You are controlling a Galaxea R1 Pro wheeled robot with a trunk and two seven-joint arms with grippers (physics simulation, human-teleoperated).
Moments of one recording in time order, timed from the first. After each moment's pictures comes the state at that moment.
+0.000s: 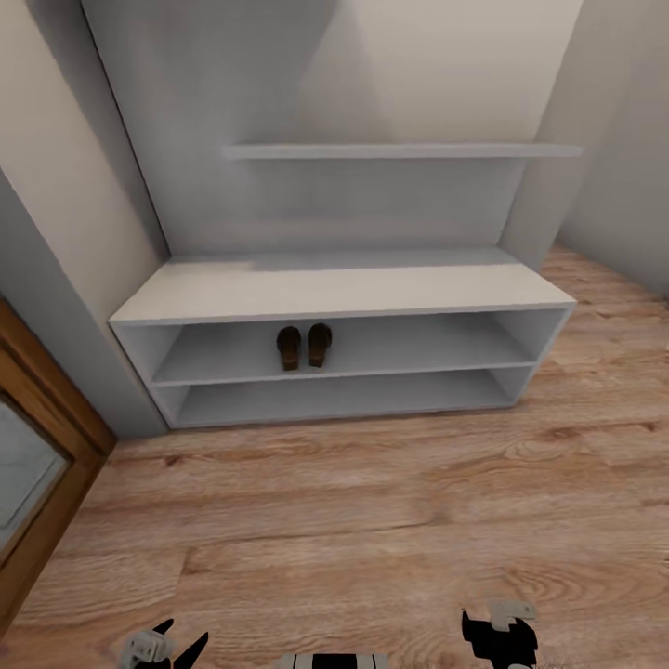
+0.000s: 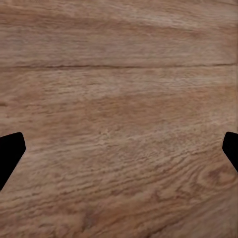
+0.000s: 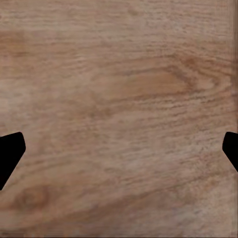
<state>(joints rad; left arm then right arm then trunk) -0.21 0.21 0.25 -0.44 0.12 -0.39 -0.81 -0.44 0.00 -0.65 -0.22 0.63 -0.26 -0.13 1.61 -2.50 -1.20</state>
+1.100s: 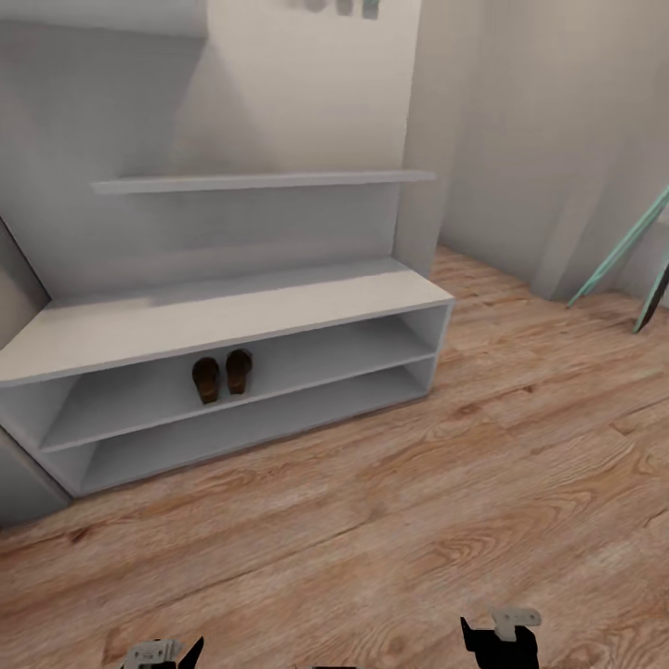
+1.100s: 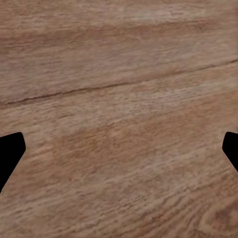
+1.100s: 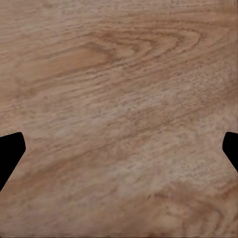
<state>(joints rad) -0.21 0.15 0.25 -0.39 0.10 -0.39 -0.48 -0.42 -0.06 -0.65 -0.16 0.62 -0.38 0.03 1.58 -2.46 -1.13</state>
